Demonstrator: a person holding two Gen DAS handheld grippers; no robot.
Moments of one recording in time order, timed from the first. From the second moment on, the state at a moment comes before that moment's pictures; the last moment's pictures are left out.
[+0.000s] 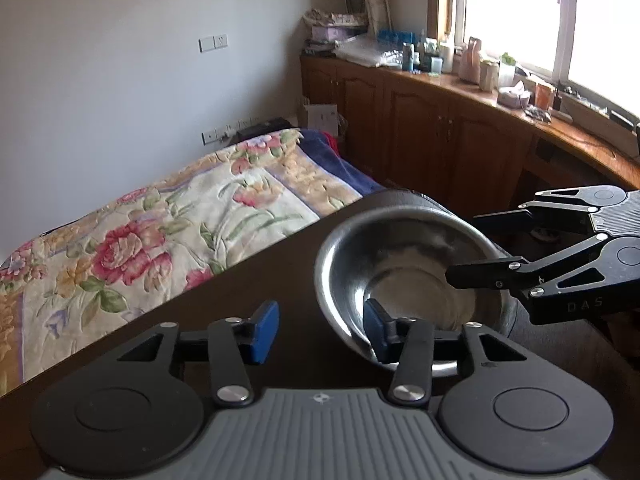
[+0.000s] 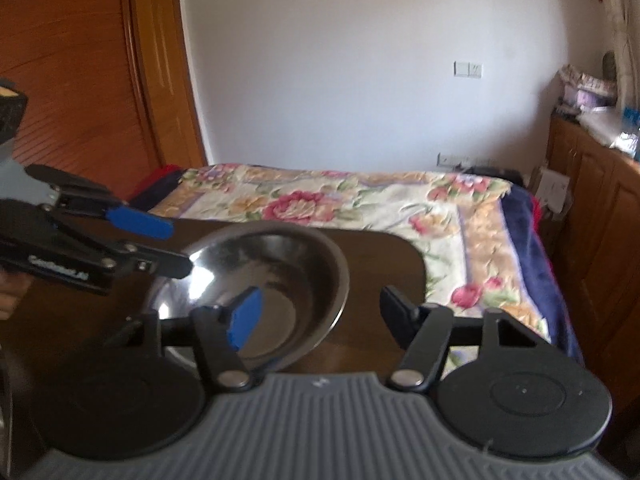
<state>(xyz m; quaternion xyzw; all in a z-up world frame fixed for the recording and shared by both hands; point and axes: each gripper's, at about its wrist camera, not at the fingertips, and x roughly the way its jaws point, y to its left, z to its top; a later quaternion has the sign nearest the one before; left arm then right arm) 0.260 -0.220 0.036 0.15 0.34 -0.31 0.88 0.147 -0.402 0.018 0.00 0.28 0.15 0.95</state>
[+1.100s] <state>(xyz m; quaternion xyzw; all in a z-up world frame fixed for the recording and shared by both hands) 0.193 -0.187 0.109 0.12 0.25 -0.29 0.92 0.114 -0.383 0.070 0.00 0.20 0.15 0.97</state>
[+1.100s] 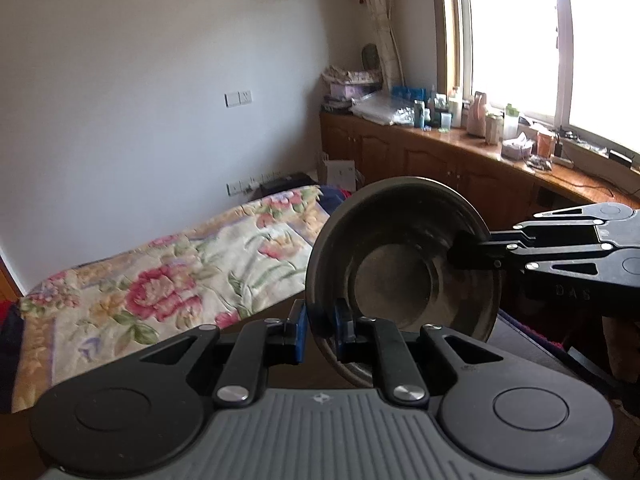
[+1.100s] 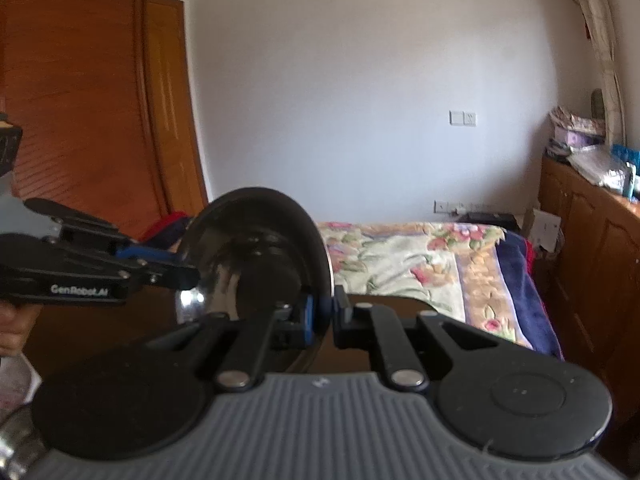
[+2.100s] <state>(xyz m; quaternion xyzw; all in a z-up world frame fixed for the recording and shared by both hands) 0.046 -0.113 0.138 0.11 0.21 -0.27 0.93 0.027 -0.348 0.096 -0.01 0.17 0.19 0.97</state>
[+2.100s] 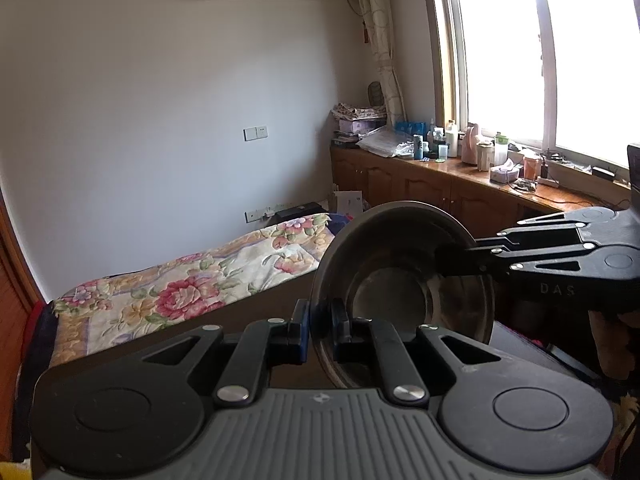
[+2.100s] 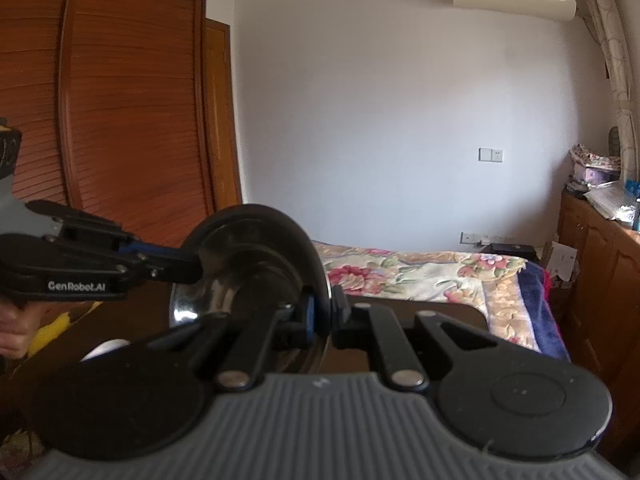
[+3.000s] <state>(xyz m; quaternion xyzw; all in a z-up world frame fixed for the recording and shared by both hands) 0.013 -0.087 0.052 0.05 0.27 -0.26 0.93 -0.011 -0.320 0.024 -0.01 0.23 0.21 0.95</state>
